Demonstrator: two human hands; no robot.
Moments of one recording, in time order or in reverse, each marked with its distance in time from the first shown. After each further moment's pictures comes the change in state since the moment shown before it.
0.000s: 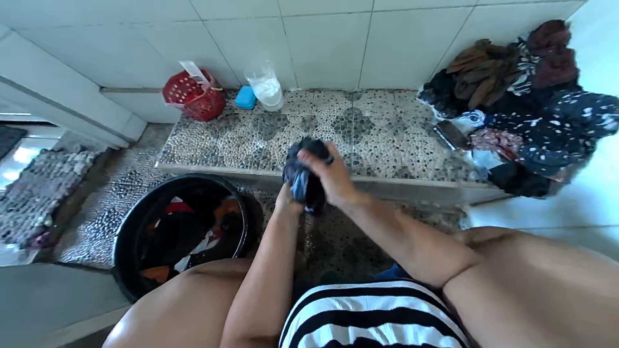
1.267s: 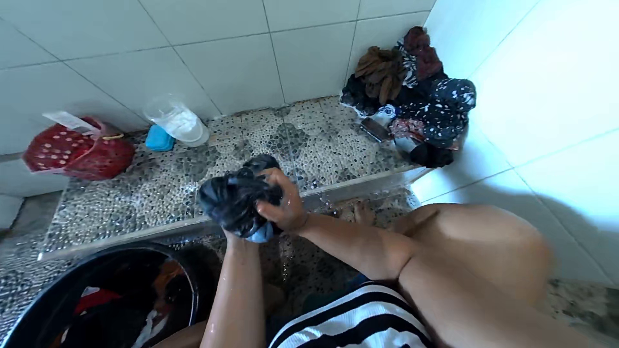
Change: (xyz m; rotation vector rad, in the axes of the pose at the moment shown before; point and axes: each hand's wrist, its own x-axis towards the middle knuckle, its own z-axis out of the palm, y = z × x) left_hand -0.009 -0.009 0.037 -0.040 -0.257 0.337; right_hand 0.010 0.031 -0.035 -0.142 0.137 -0.689
